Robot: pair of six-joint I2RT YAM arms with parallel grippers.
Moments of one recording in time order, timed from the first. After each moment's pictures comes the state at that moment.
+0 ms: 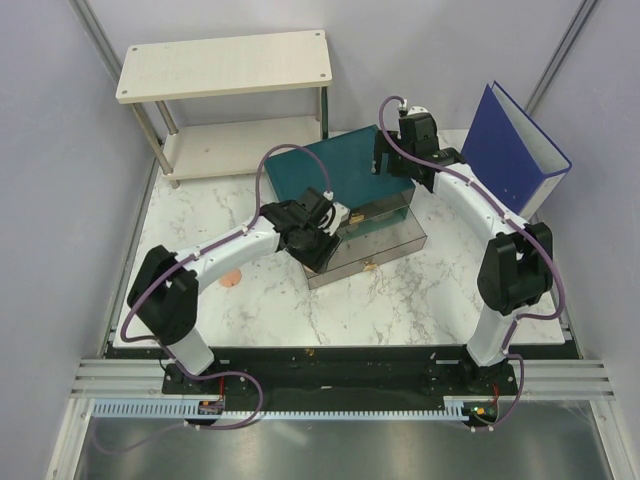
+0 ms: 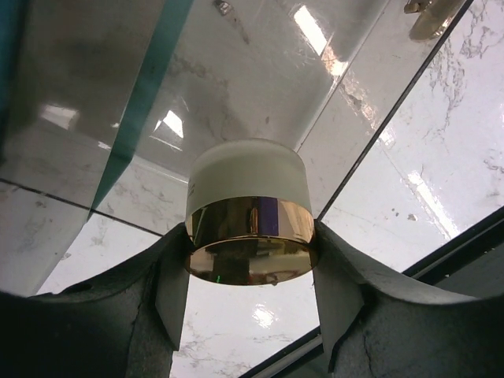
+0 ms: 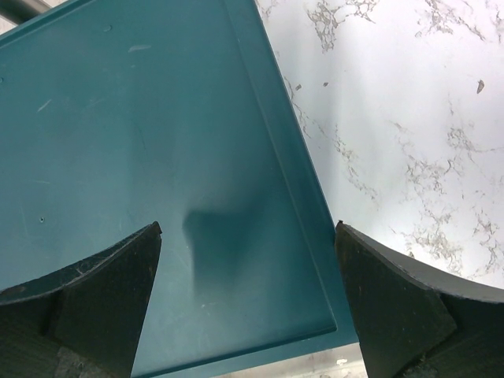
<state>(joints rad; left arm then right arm) -0.73 1.65 1.26 -0.72 0.06 -0.07 0.34 1.82 1.61 -0.45 0.12 0.33</state>
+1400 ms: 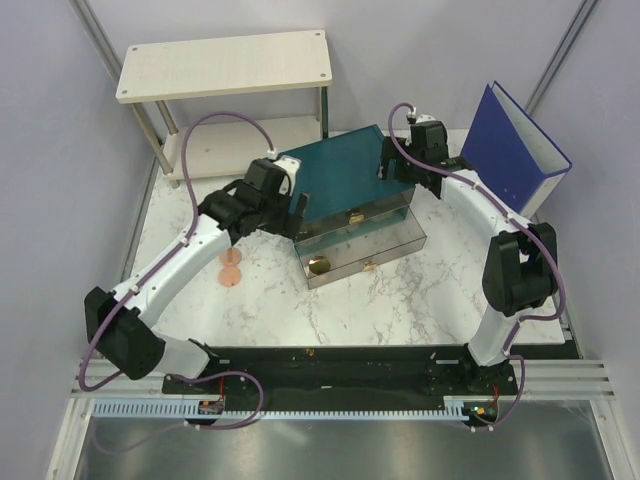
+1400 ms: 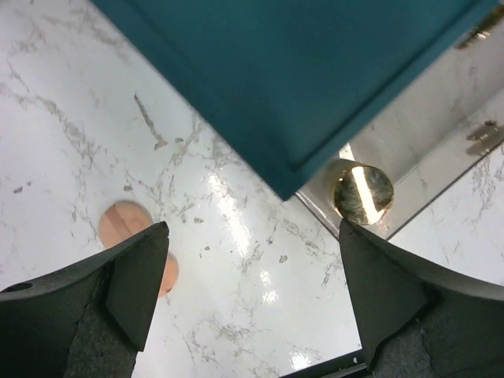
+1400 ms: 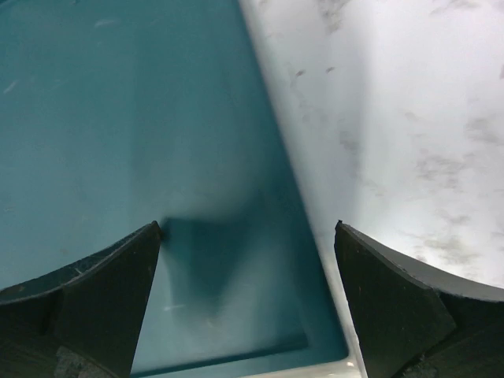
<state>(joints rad) -0.62 1.40 1.33 -0.76 -0.19 -0.12 0.27 1.79 1.52 -0.36 0.04 0.33</state>
